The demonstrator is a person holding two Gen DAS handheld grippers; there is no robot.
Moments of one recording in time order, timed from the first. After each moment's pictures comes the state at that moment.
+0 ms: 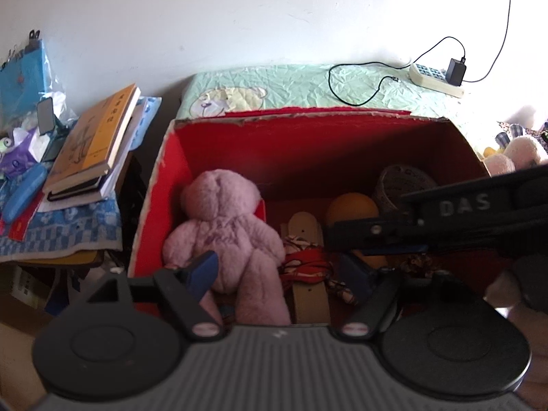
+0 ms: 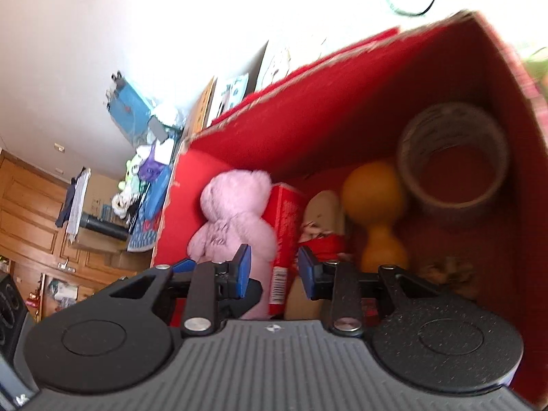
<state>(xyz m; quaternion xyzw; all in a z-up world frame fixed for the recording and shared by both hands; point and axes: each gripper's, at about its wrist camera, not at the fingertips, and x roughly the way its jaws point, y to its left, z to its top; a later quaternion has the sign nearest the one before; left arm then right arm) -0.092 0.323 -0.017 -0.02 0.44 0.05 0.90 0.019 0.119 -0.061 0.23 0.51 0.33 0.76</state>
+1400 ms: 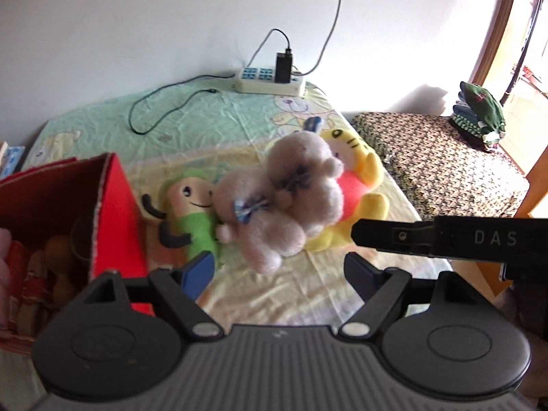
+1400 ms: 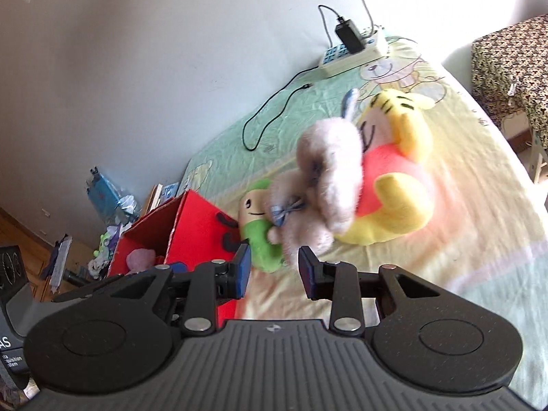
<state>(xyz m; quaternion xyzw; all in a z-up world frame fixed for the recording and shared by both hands) -0.050 0.018 0.005 -0.03 0.42 -0.08 0.90 -0.006 -0.185 -0.037 0.26 0.41 0.25 0.84</state>
